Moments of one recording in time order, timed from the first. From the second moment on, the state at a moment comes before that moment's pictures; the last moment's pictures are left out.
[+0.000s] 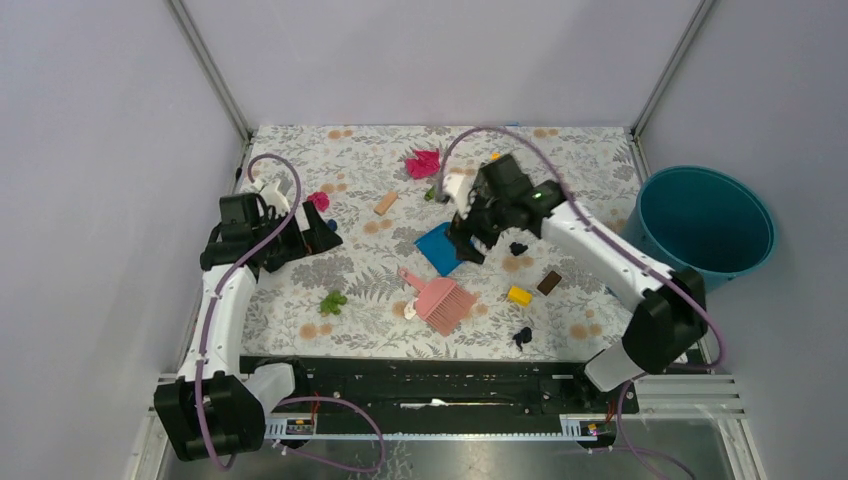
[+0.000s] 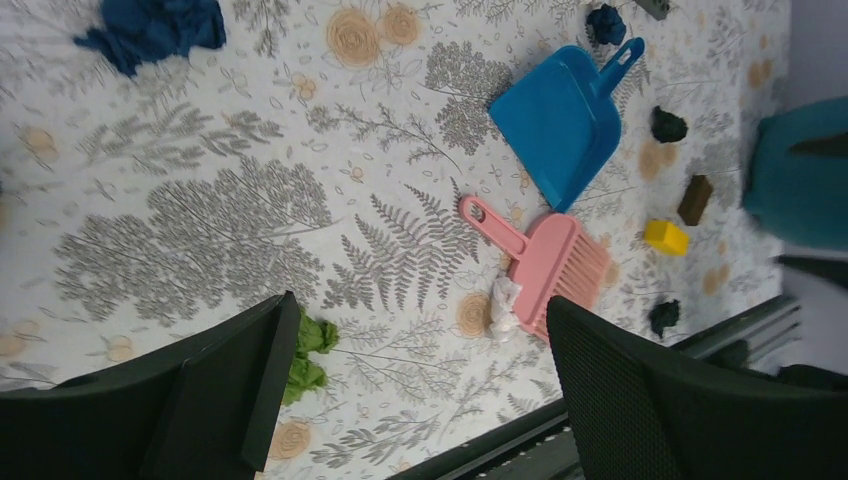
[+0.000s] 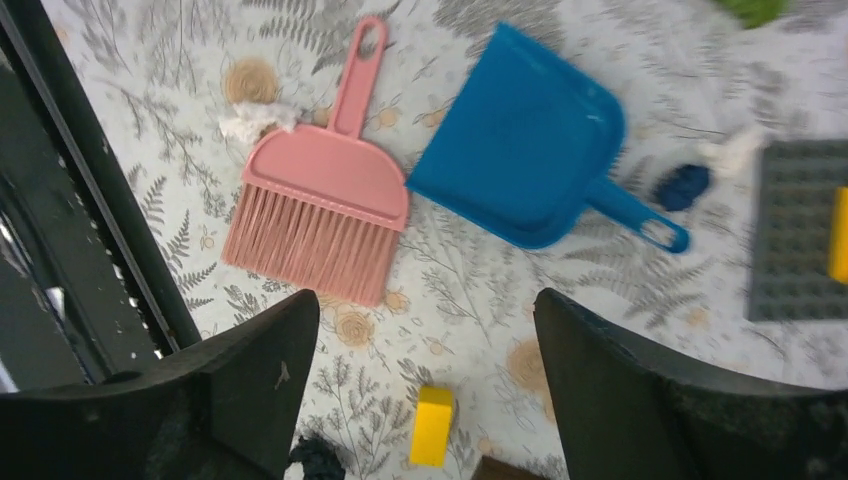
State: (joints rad) left arm 0.12 1.06 0.92 -0.65 0.57 -0.19; right arm 0.57 1.51 1.40 -0.80 -0.42 -0.45
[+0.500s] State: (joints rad) left arm 0.19 0.99 0.84 -0.61 0.67 -0.29; right arm 0.76 1.75 1.18 -0.48 -0.16 -0.22
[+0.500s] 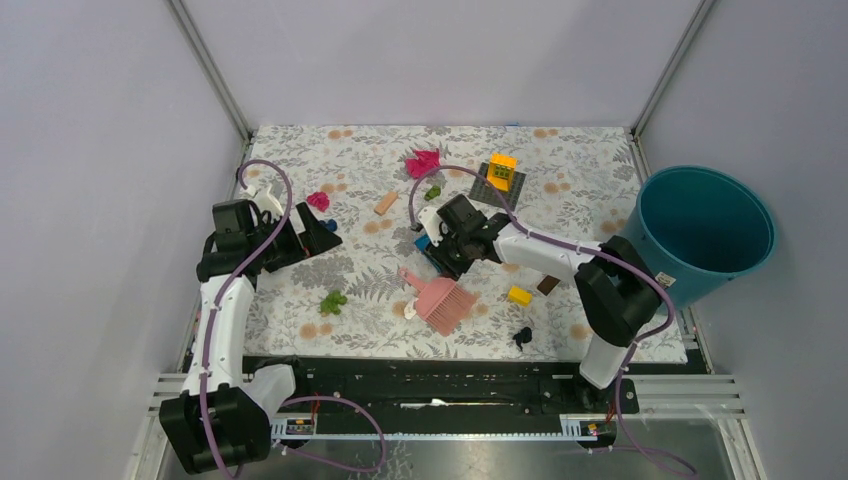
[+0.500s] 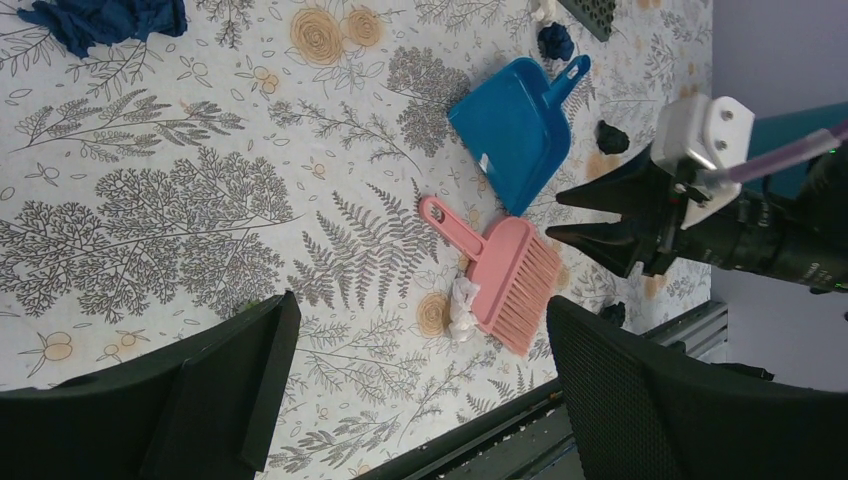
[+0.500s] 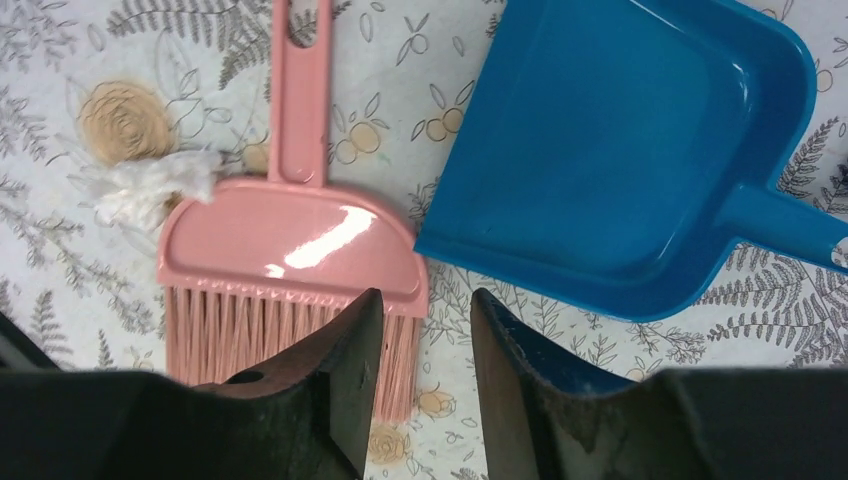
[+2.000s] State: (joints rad) left arm 0.15 1.11 0.78 -0.44 0.75 -0.39; right arm 0.76 1.57 0.98 -0.50 -0.23 -0.24
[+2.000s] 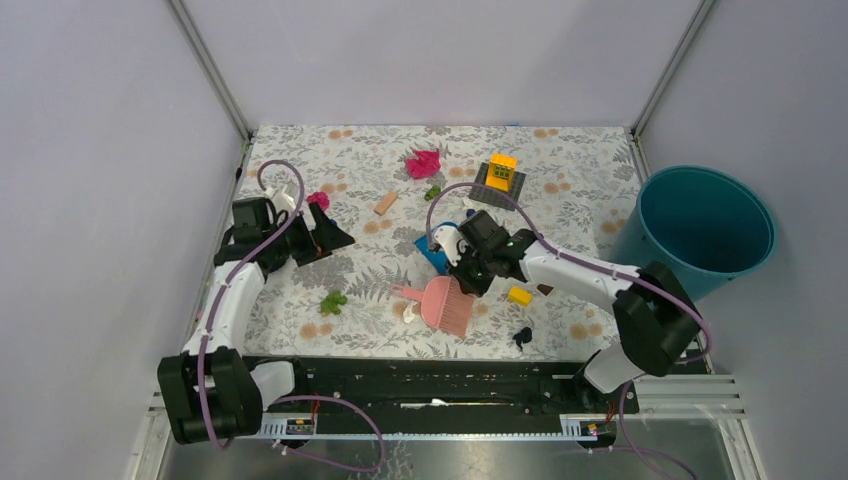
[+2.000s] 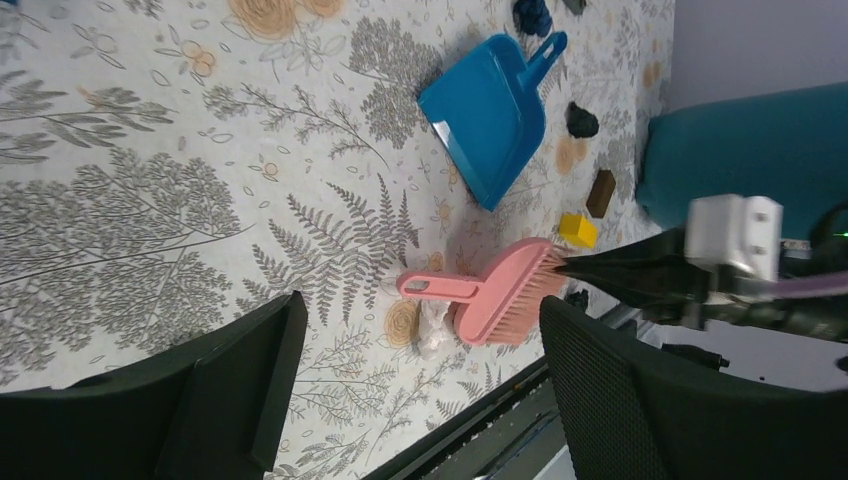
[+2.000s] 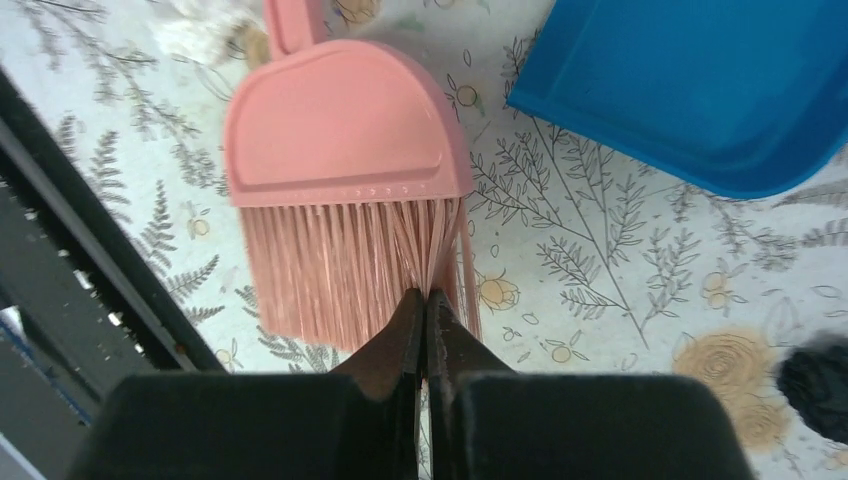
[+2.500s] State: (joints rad) left arm -0.10 1.33 0.86 -0.42 0.95 -0.15; right arm 0.76 1.46 1.03 -0.64 -0.33 -0.39
